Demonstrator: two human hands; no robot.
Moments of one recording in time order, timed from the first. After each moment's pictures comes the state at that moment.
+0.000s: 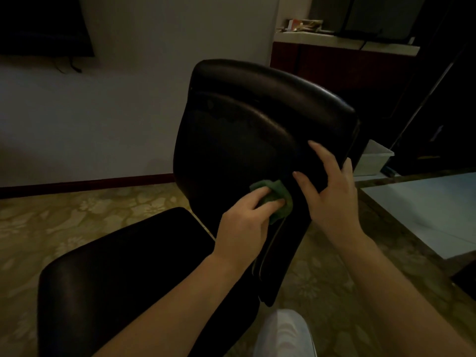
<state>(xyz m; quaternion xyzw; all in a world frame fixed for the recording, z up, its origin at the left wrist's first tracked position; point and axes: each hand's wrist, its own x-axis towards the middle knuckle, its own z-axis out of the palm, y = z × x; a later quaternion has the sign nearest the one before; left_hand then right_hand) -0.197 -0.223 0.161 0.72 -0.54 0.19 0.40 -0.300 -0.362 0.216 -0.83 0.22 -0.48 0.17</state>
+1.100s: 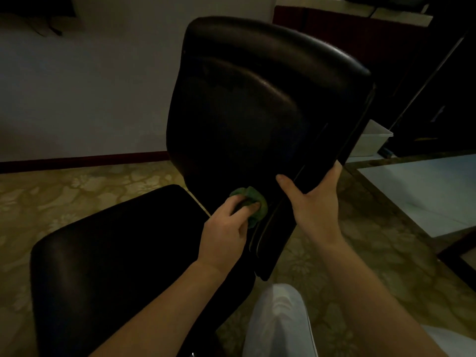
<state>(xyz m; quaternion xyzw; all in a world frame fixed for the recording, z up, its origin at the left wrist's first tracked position) -0.193 -0.201 0.092 0.76 -0.49 0.14 0.42 -0.291 -0.335 0.165 -0.74 0.26 -0.47 0.40</state>
